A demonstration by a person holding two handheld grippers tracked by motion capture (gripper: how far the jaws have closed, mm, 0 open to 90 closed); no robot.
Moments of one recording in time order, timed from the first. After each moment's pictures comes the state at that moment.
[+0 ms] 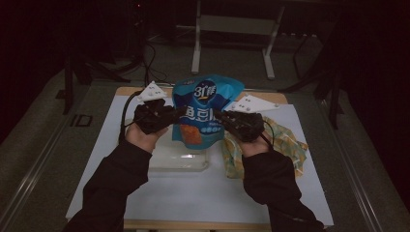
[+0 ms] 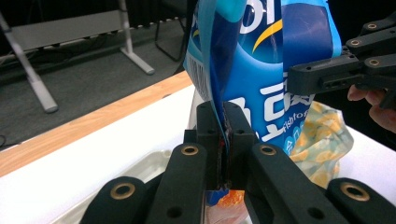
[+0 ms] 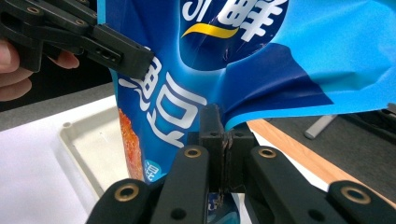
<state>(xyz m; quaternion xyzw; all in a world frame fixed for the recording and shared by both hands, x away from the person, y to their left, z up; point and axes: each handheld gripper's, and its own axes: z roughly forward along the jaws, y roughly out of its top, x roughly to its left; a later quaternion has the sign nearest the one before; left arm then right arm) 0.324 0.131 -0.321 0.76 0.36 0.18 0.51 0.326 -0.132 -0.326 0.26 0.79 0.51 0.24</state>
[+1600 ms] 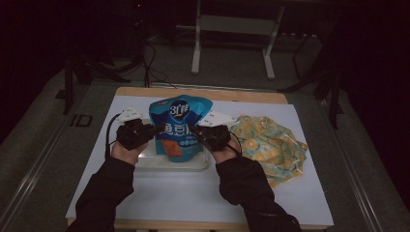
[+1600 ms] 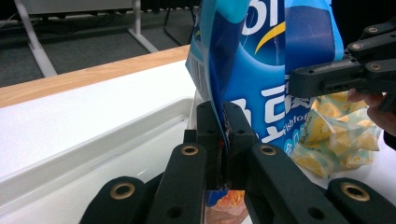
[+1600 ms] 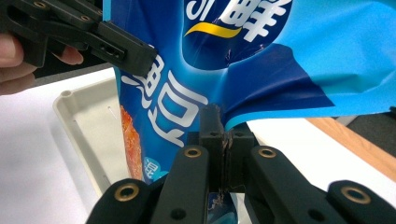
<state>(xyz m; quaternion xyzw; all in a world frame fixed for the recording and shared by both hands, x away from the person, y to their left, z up) 0.333 0.187 -0.413 0.74 0.40 0.15 0.51 0.346 -0.074 -0.403 0.24 0.82 0.48 0.21</state>
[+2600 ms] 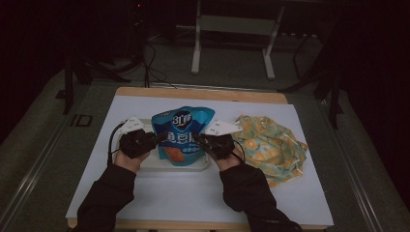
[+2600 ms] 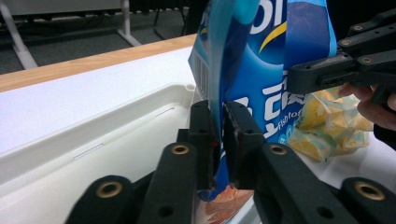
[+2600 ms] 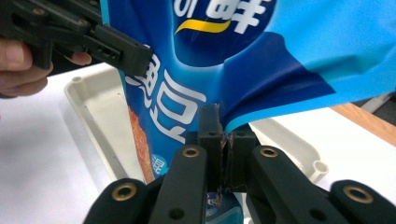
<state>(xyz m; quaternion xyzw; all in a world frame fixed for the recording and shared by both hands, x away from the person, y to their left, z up) 0.323 0.186 -0.440 0.75 0.38 0.15 0.53 0.339 -0.091 -0.430 0.25 0.81 0.50 0.18</state>
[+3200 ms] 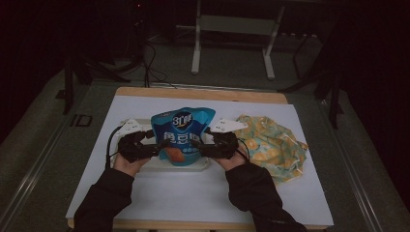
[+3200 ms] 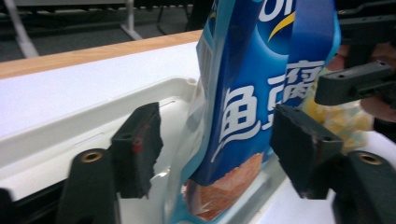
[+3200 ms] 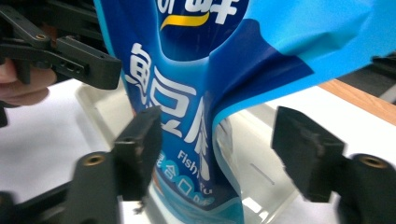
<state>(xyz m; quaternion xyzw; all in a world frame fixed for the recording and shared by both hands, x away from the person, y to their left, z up) 0.317 0.189 -0.442 0.74 0.40 0.14 0.52 0.344 -0.103 -0.429 0.26 0.81 0.51 0.14</state>
